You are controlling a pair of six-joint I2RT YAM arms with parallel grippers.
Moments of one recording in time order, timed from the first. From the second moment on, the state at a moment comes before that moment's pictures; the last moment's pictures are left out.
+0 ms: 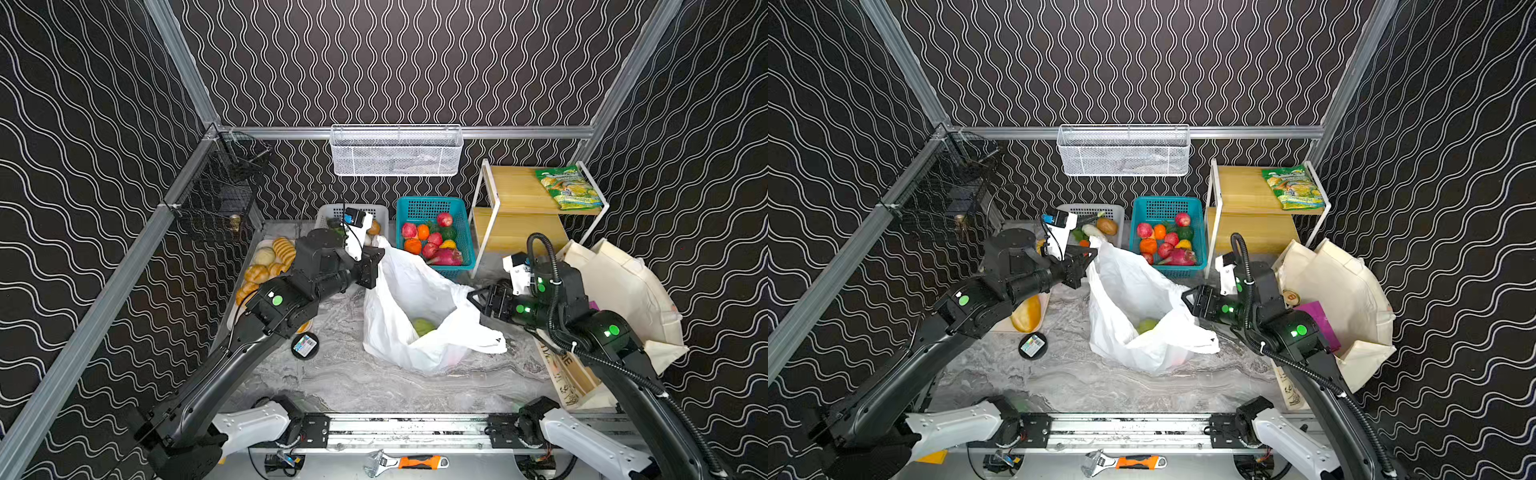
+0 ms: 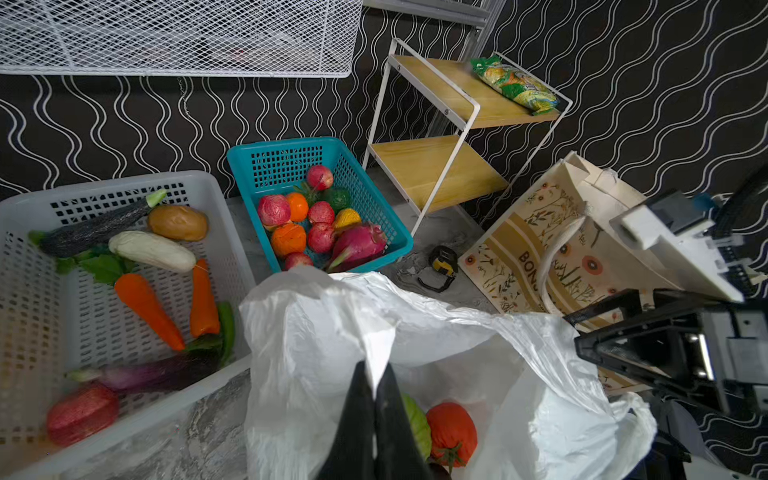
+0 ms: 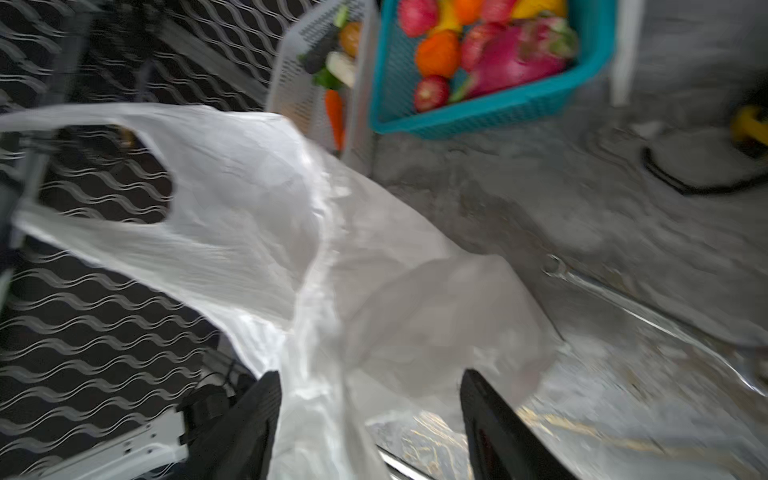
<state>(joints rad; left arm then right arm) -0.69 1.14 1.39 -0.58 0.00 -0.30 0.44 0.88 1.16 -1.00 -0.22 0.66</state>
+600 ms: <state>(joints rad) -0.69 1.18 1.42 -0.58 0.00 -0.33 0.44 0.79 1.04 -1.16 -0.43 0.60</state>
